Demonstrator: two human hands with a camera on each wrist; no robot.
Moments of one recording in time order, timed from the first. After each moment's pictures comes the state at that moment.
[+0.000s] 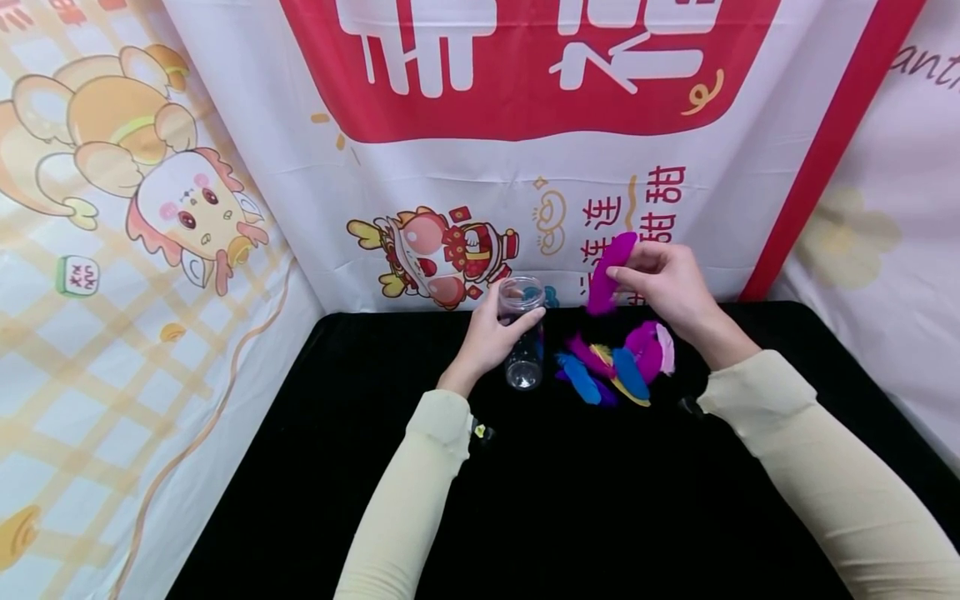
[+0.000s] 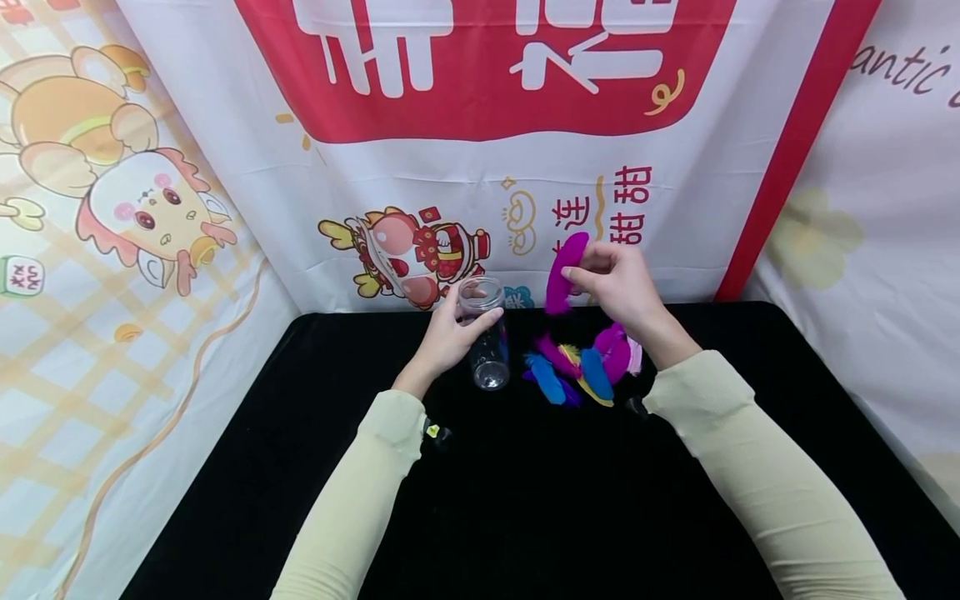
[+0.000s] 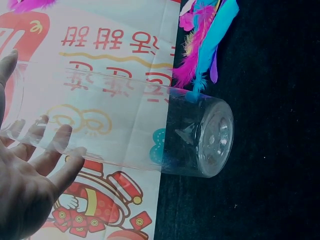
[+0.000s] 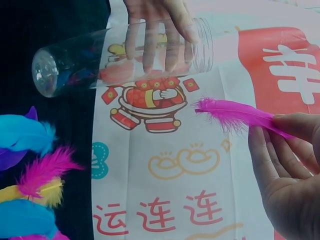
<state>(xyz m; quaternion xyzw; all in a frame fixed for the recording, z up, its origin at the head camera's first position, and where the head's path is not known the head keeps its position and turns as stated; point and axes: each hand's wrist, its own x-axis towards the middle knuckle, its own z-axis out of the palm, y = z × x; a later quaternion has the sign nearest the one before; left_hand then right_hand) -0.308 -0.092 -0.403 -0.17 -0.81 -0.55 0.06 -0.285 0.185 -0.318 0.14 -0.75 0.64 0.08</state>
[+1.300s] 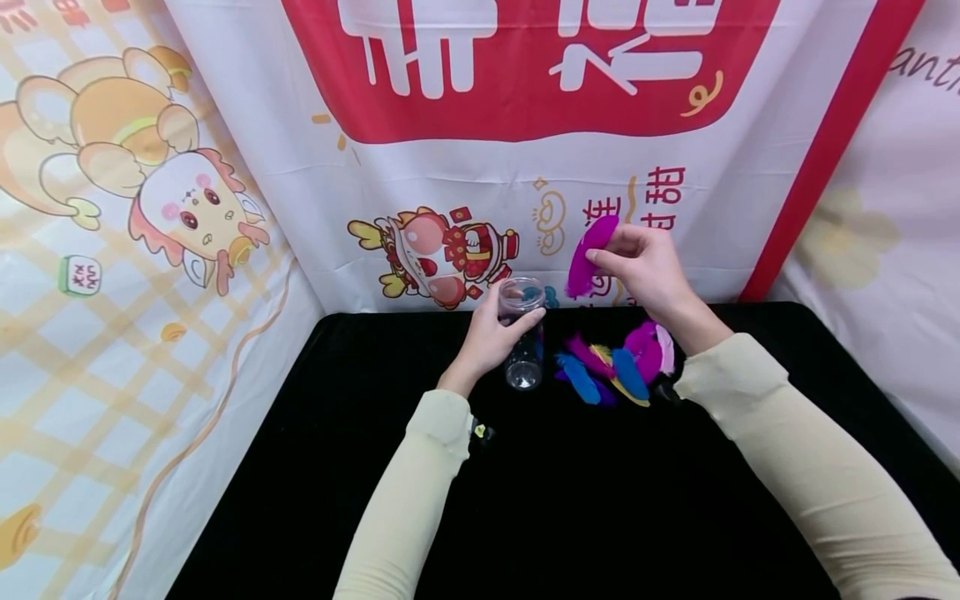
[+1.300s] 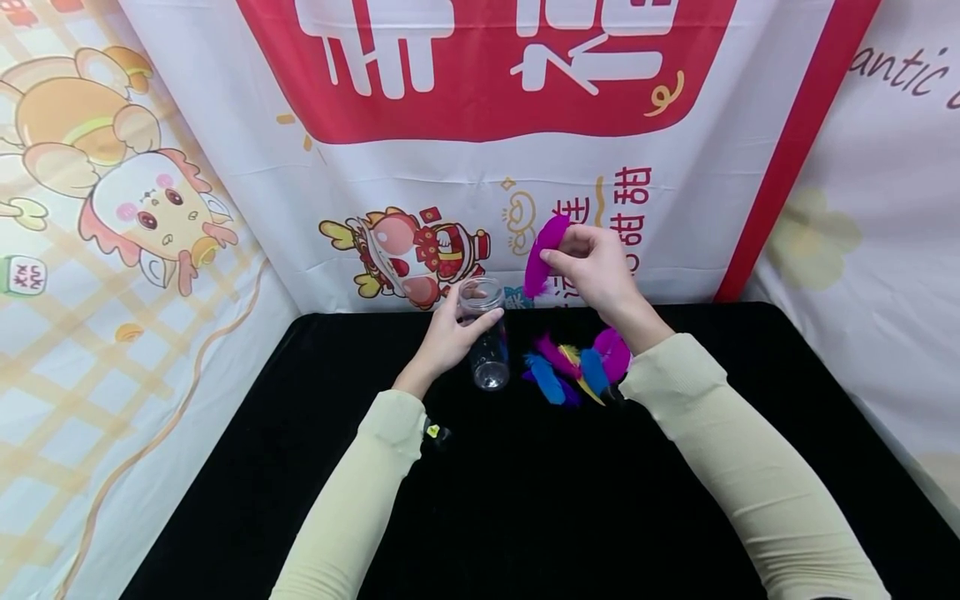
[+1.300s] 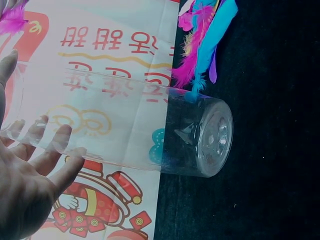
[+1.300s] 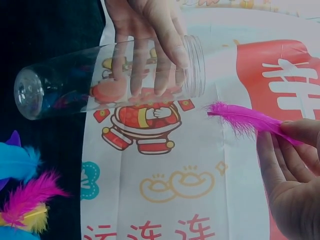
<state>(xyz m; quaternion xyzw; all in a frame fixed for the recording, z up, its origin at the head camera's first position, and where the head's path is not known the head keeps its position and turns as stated) -0.308 -0.092 -0.402 -0.17 -0.81 -0.55 0.06 -0.295 0.158 -0.298 0.14 -0.76 0.63 0.11</state>
